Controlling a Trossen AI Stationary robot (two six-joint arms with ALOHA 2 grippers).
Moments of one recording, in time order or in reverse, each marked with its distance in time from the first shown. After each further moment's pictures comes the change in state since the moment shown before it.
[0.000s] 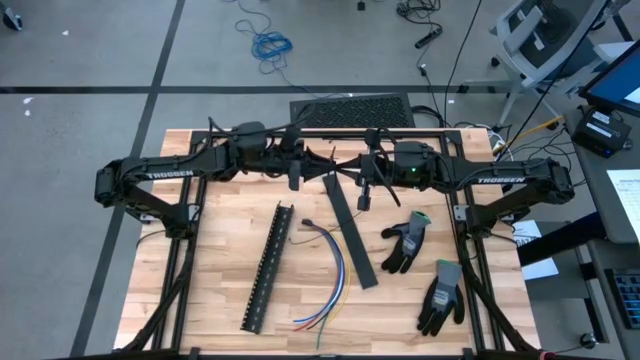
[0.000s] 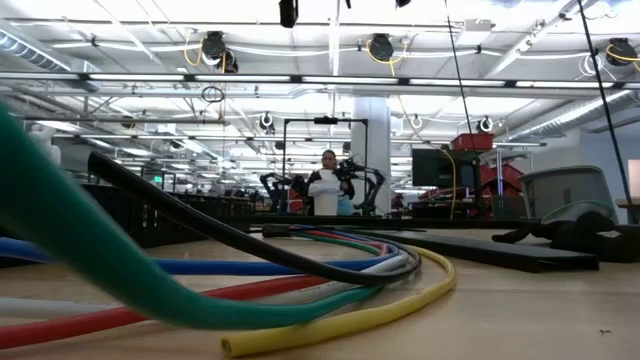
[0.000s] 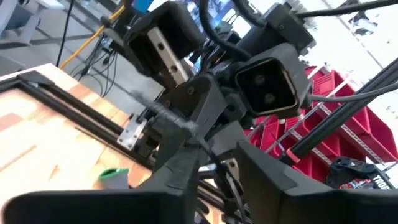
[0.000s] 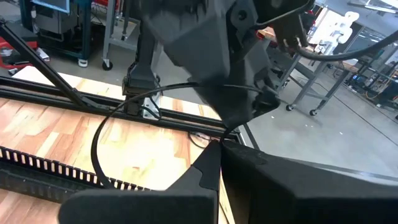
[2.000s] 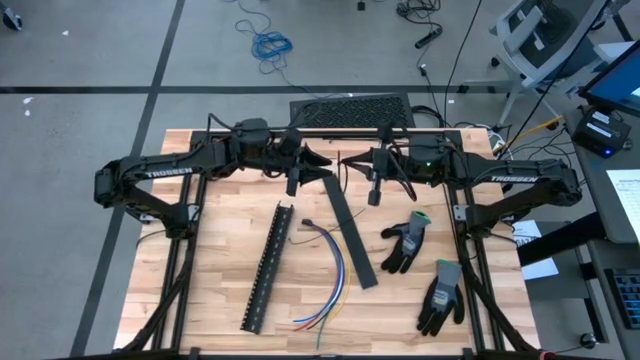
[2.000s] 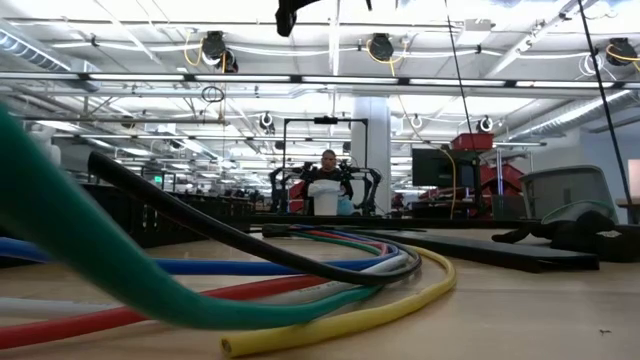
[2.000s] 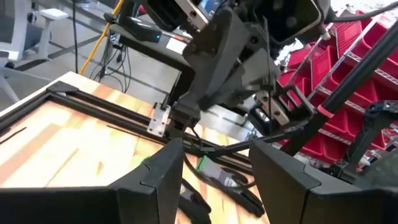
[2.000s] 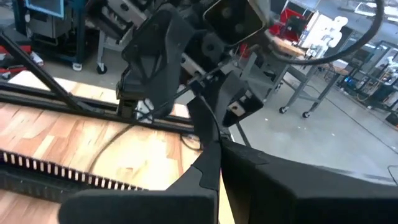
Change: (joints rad) left arm 0.043 -0.008 0.000 -0.118 0.069 0.266; right arm -0.026 -0.083 0.000 -0.065 0.001 -0.008
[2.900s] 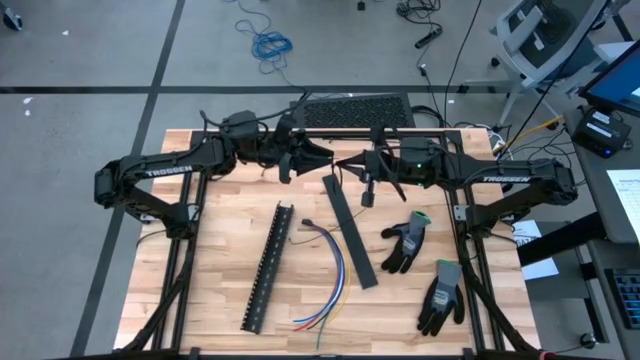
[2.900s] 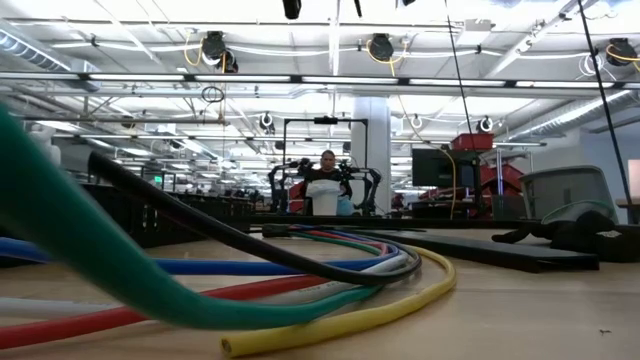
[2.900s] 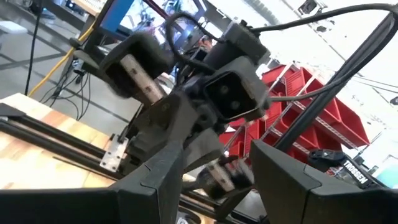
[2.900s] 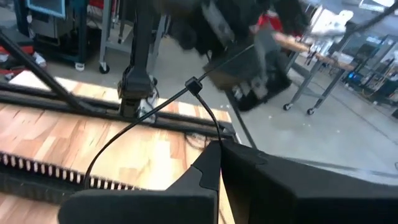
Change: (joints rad) left arm 0.025 0.001 0.000 0.212 0.086 -0.221; right arm 0.000 0.049 0.000 0.050 -0.007 0.018
